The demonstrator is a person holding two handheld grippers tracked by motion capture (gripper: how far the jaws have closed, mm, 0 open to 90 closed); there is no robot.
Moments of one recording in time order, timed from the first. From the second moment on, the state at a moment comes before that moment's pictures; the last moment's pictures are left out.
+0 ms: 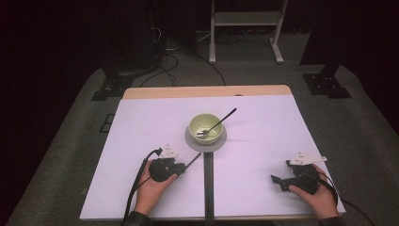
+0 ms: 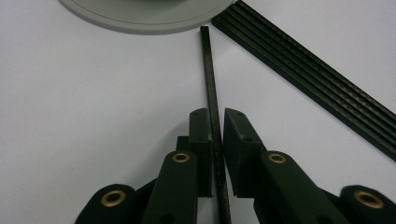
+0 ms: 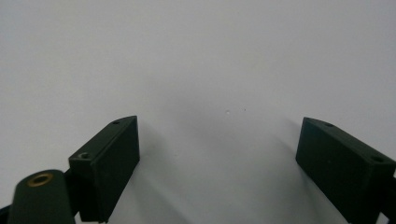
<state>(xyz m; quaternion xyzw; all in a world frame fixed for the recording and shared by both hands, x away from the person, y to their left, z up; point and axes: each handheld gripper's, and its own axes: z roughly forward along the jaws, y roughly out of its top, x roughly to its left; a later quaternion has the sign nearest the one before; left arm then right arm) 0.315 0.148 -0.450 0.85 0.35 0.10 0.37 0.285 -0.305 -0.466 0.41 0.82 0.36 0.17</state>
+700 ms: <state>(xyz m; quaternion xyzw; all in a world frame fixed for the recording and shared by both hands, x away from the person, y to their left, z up) 0.316 0.149 -0.451 0.85 0.37 0.10 0.37 0.284 -0.305 -0.466 0.41 0.82 0.36 0.17</state>
